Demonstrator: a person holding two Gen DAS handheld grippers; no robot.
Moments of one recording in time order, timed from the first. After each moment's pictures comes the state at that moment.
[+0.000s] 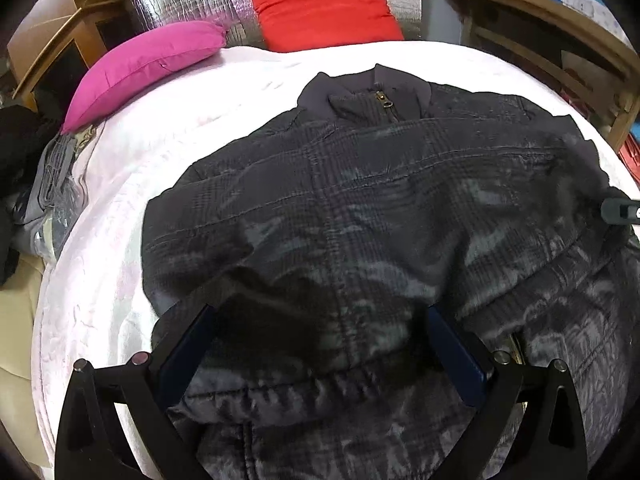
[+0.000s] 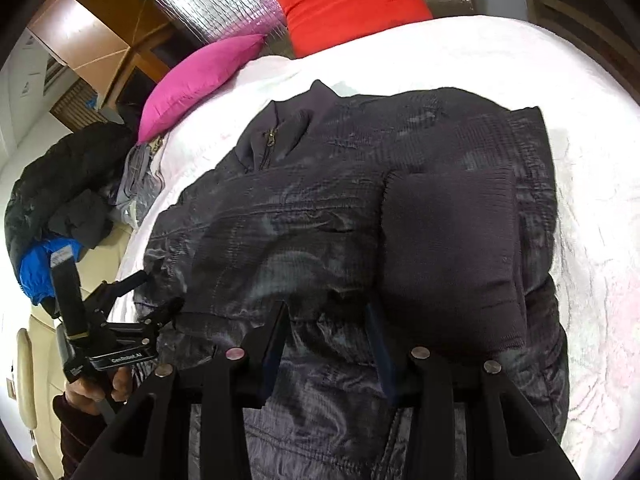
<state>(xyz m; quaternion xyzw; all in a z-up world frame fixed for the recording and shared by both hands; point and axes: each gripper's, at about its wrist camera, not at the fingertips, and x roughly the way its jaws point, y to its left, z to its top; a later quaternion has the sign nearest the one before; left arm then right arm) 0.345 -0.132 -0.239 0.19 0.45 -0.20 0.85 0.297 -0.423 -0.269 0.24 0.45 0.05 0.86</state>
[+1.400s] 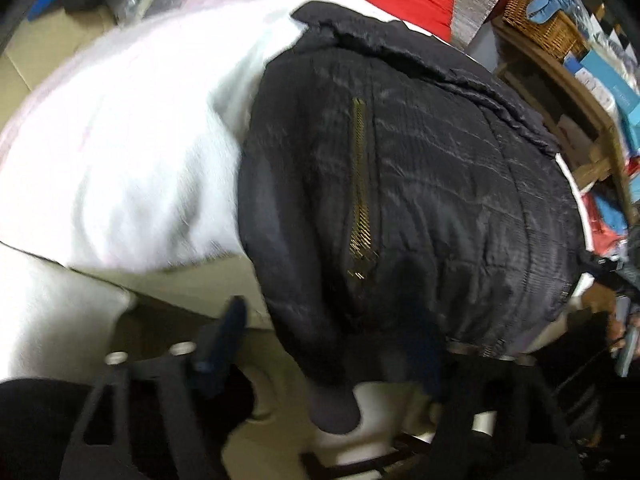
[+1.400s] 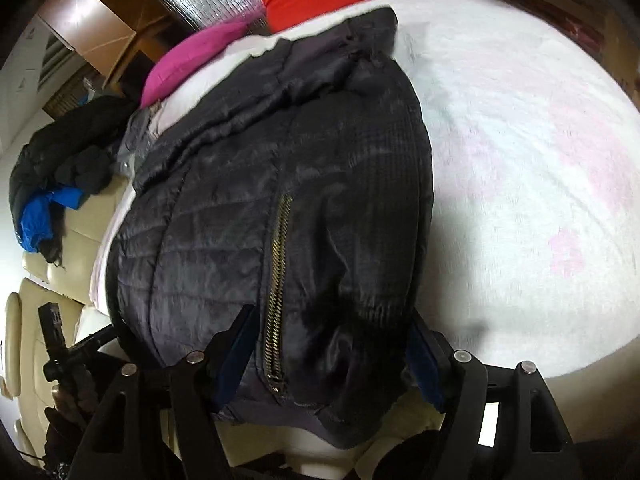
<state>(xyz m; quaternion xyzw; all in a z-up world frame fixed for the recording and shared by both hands) 0.136 0.075 -0.283 -0.04 0.55 -0.19 0.81 0.082 -0.423 -0.332 0.24 0.47 0.02 0.85</state>
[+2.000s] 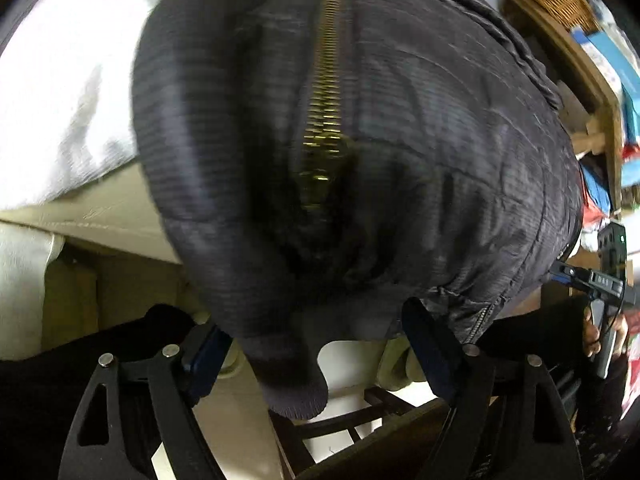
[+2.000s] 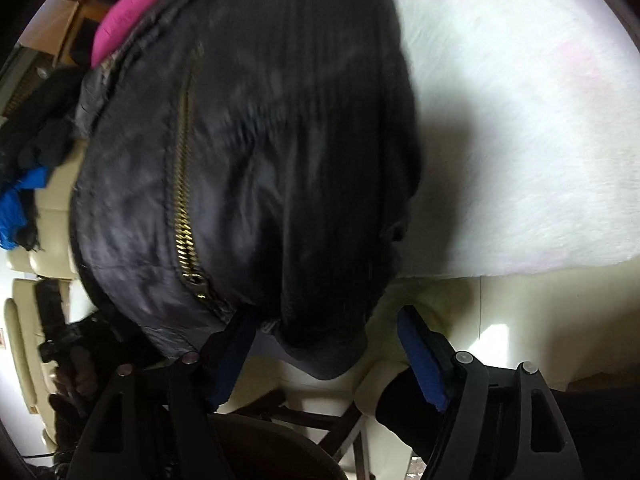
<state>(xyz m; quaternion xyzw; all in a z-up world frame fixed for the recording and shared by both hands) 0.126 0.044 -0.333 -0.04 0.63 -0.22 0.74 0.066 -0.414 -0.402 0.27 0.59 0.01 0.76</state>
